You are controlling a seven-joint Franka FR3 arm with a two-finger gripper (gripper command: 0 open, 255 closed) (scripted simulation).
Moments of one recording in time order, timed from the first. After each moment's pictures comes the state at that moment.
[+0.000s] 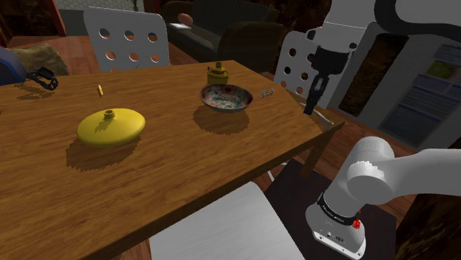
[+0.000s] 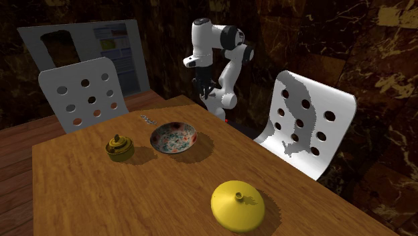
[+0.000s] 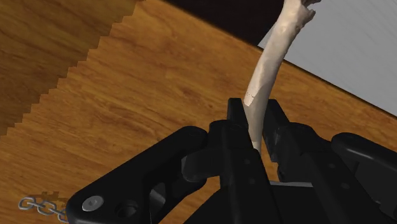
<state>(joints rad) 0.05 -1.01 0.09 -2.39 0.09 1.37 -0.04</state>
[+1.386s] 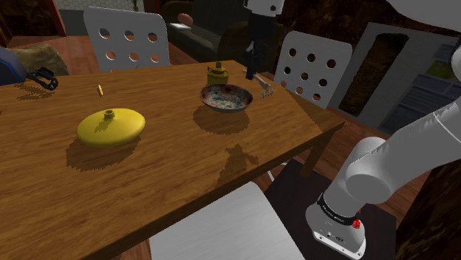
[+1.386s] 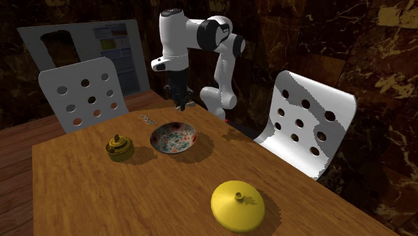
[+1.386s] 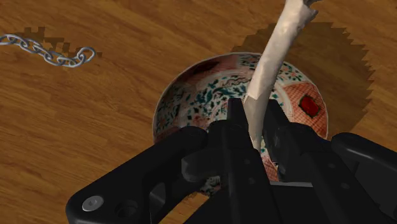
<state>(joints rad) 0.02 -0.40 0.13 -1.90 0.06 1.53 -0.03</state>
